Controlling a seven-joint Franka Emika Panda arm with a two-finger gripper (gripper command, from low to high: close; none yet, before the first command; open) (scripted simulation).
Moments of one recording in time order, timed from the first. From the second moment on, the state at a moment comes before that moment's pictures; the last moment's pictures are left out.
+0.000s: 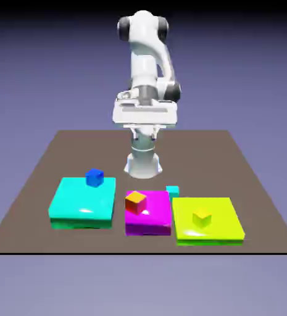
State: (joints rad) arm 0.05 -0.53 0.00 -2.83 0.02 3.00 0.77
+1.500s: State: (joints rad) arm 0.10 -0.37 -0.26 -2.86 -0.16 2.32 0.60
